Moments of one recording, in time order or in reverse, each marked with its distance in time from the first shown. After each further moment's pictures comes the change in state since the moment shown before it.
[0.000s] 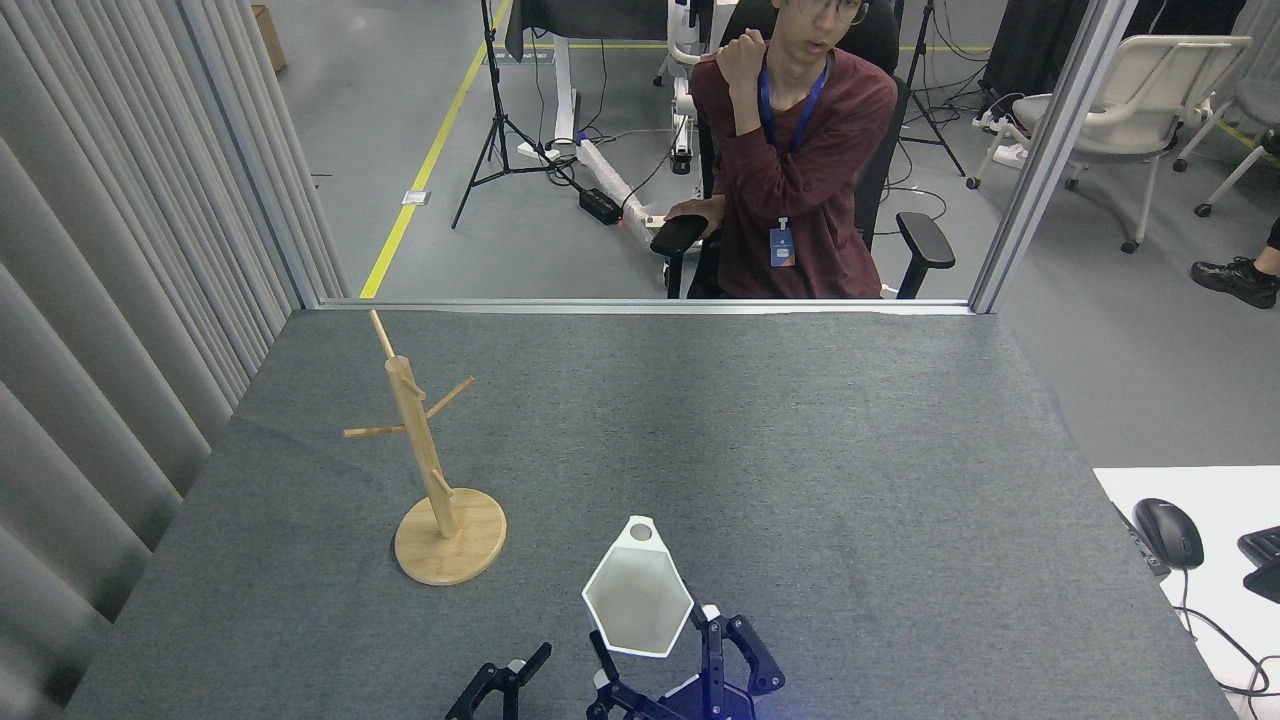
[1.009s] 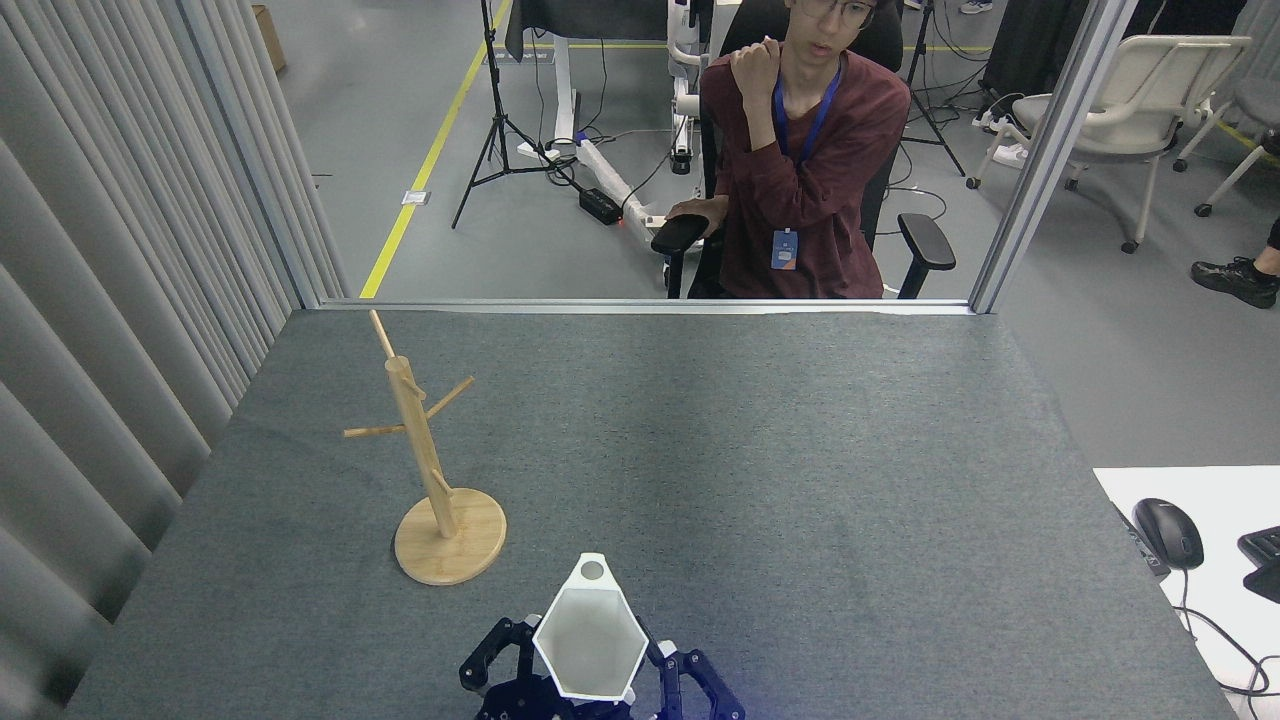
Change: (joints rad) left arm -0.073 -0.028 -0.001 -0.001 0.016 0.009 -0.017; right arm 0.031 -0.014 0.101 0.012 0.021 0.038 -0.014
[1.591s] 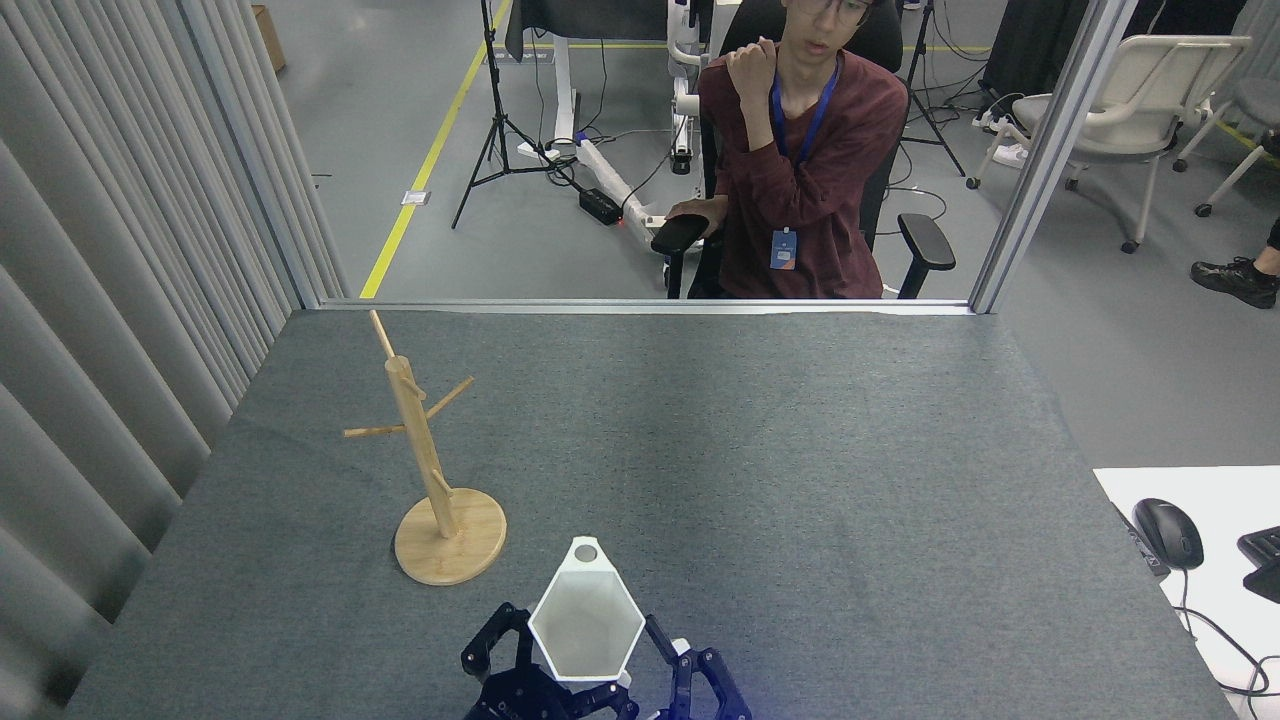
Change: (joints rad) left arm -0.013 -0.005 0.002 -0.004 -0.003 -0.005 0.007; right arm 0.000 -0.001 -0.005 -0.001 -0.004 0.005 -0.007
